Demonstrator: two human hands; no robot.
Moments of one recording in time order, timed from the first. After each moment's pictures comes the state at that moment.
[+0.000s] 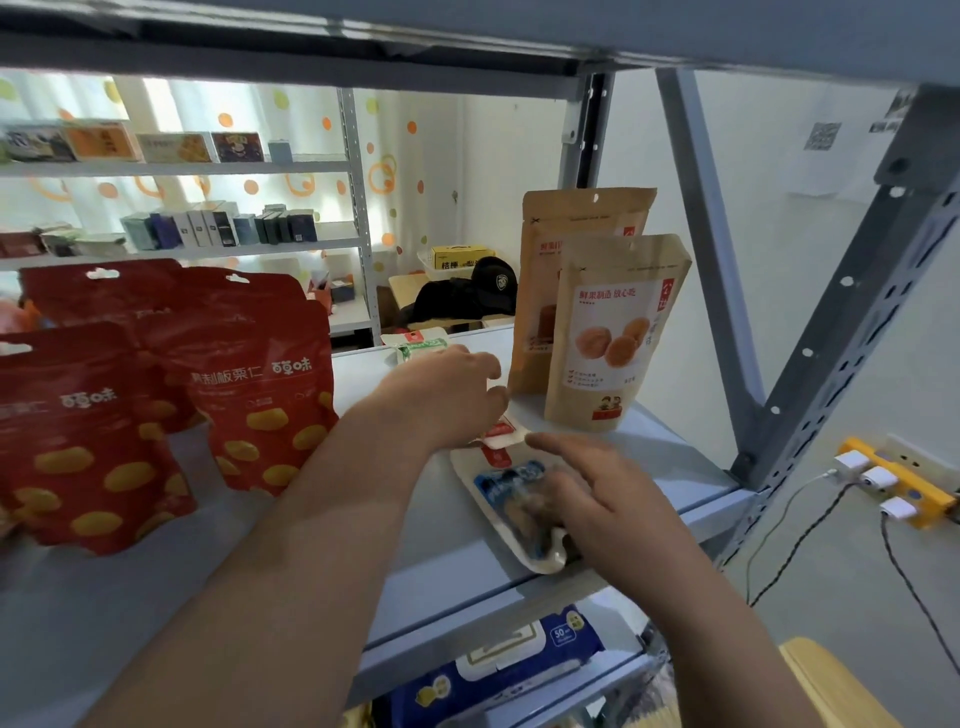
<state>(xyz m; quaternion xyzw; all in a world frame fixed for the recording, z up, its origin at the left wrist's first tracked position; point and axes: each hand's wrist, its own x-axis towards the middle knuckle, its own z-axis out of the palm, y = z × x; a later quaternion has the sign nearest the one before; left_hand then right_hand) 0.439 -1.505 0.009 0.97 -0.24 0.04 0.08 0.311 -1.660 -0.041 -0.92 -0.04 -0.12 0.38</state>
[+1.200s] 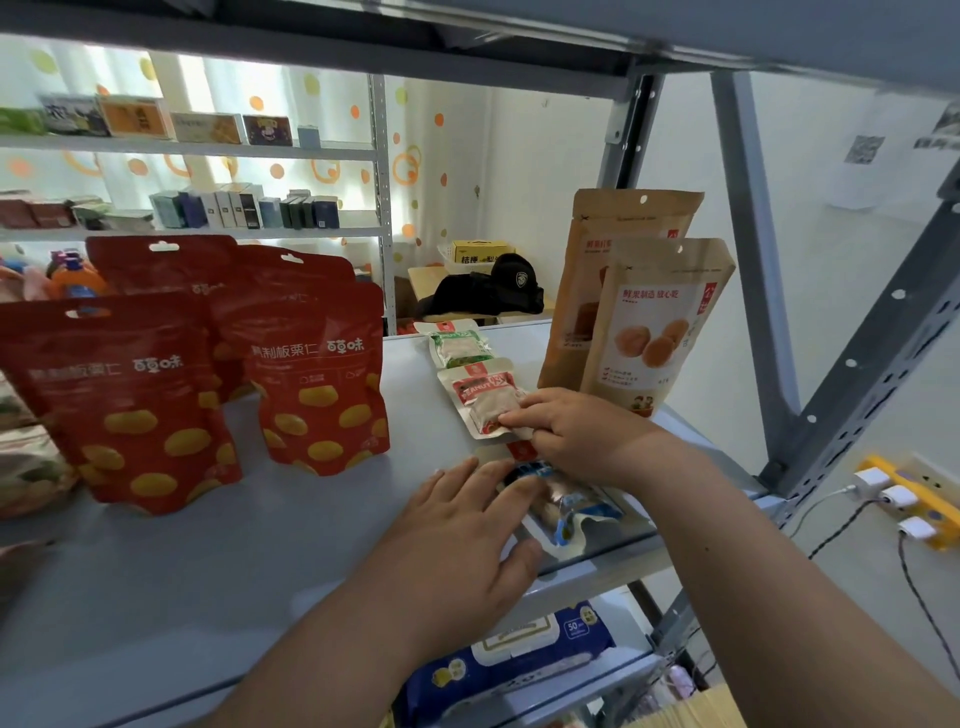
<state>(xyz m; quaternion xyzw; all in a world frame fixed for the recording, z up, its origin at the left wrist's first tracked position) 0.327 -1.452 -0.068 0.93 -0.33 0.06 0.15 0.398 -1.646 -0.016 -0.98 -0.14 0.06 0.16</state>
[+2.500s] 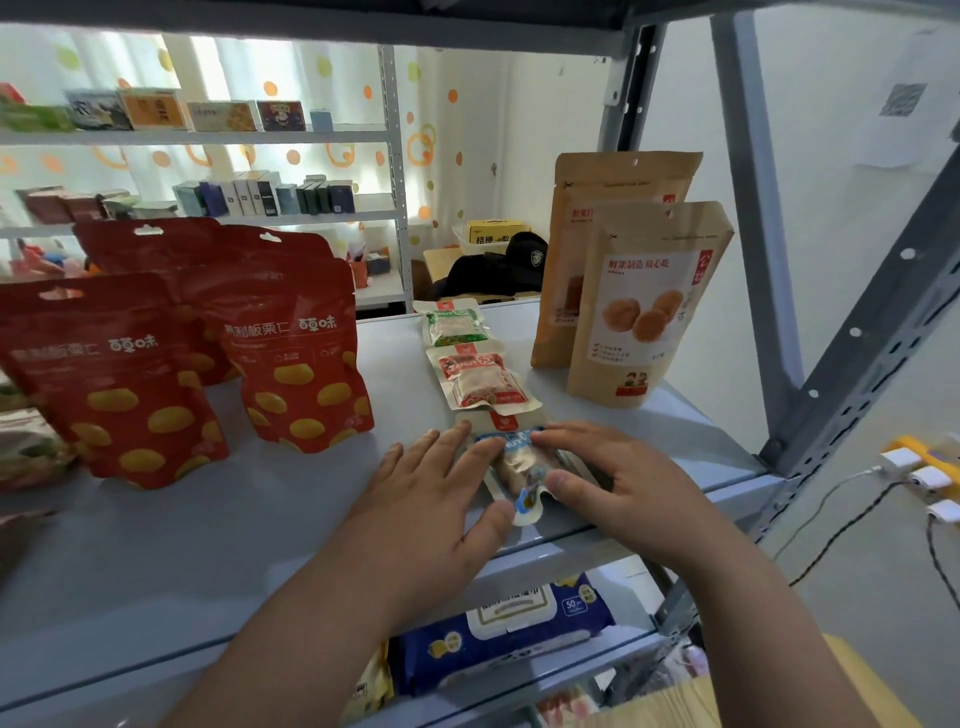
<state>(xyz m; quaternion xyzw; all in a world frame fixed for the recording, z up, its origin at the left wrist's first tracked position) 0.331 -1.455 -0.077 0.96 -0.24 0.04 0.13 0.331 -1.694 -0.061 -0.94 -0.14 -0.04 0.30</state>
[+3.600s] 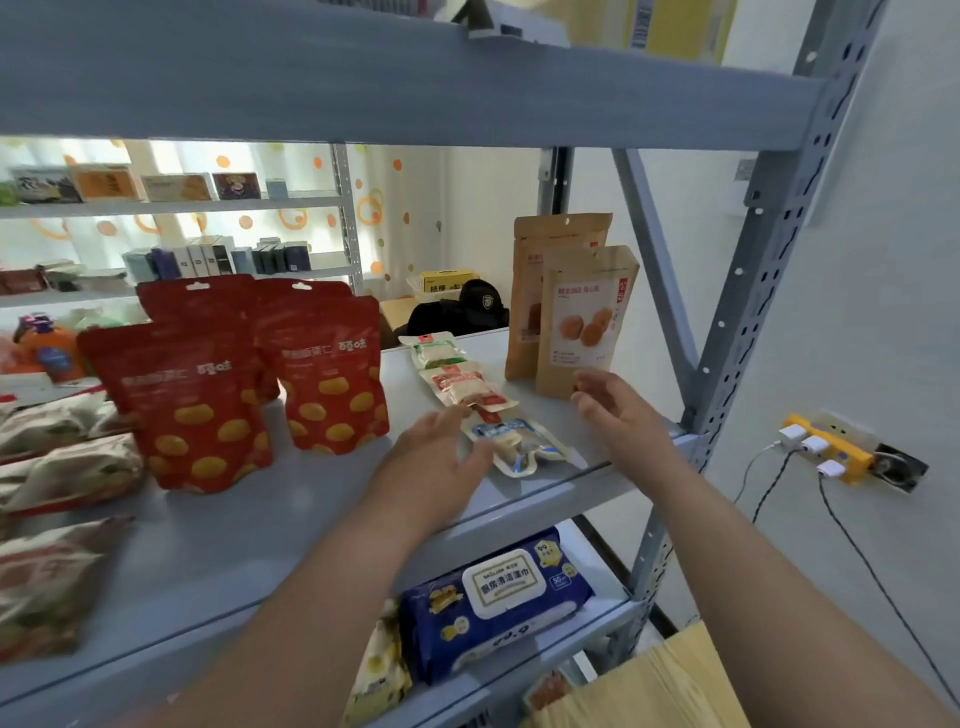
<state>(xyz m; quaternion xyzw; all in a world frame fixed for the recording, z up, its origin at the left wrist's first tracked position) 0.333 -1.446 -0.050 0.94 -0.22 0.06 0.27 0.312 -1.695 -0.051 -0.84 0.03 -0.20 0.51</state>
